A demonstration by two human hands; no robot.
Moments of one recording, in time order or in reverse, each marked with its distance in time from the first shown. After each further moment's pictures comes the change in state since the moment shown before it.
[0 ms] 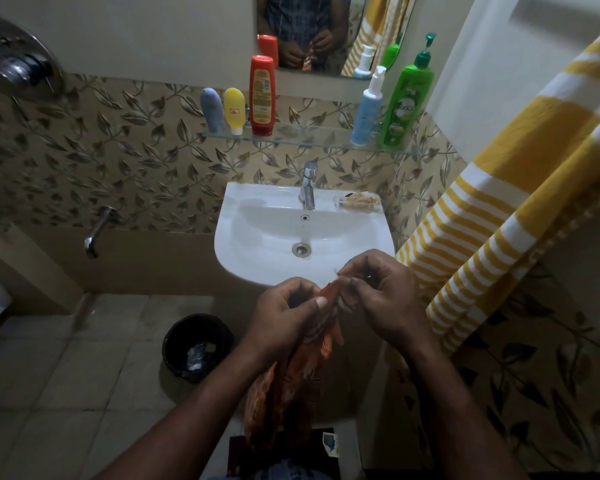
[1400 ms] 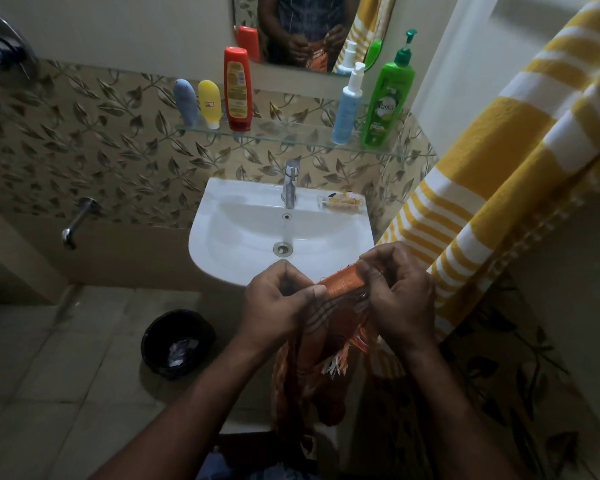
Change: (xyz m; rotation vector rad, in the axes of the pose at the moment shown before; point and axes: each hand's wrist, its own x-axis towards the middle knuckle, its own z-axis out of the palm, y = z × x) left_hand 0.031 0.011 0.068 -0.034 0.224 0.073; right_hand 0.007 0.040 -0.058 0.014 0.252 0.026
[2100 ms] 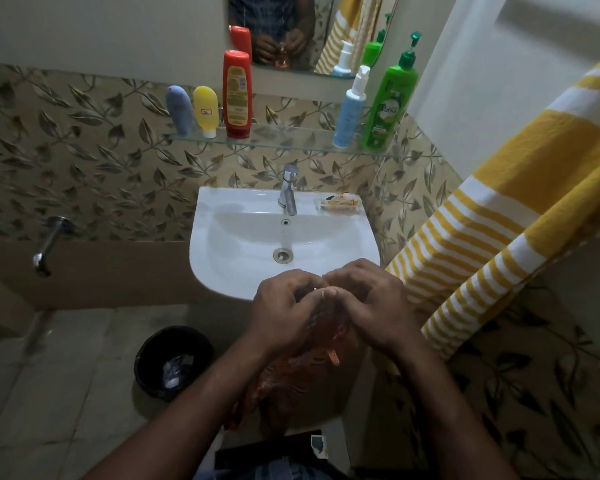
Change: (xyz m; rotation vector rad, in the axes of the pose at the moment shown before) left_hand 0.048 -0.009 -0.066 0.301 -0.224 0.215; right_hand 0.001 -0.026 0.075 -0.213 -0.293 -0.078
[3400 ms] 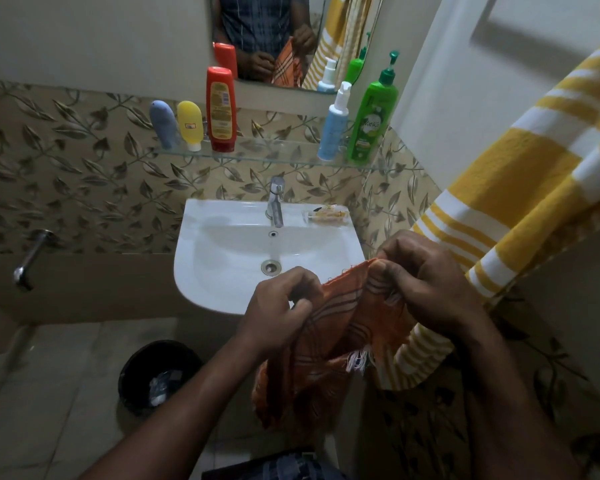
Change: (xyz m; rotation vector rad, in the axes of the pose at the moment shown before) left_hand 0.022 0.010 0.014 -0.012 -0.061 0.121; right_hand 0.029 0.010 -0.099 -0.052 -0.010 -0.074
